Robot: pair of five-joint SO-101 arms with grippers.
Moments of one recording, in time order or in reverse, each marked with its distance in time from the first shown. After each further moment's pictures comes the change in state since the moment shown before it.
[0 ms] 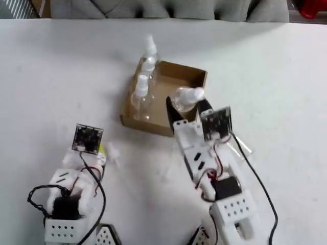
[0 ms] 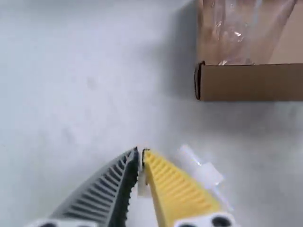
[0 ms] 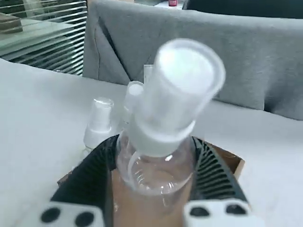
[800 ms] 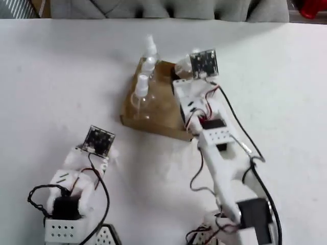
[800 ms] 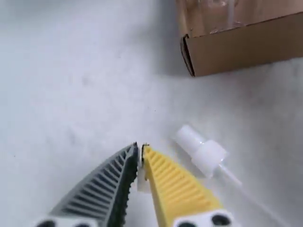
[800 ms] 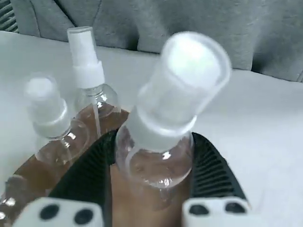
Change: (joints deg) left arm 0.0 0.0 0.0 2.0 -11.5; right arm 6.9 54.8 -33.3 -9.9 0.4
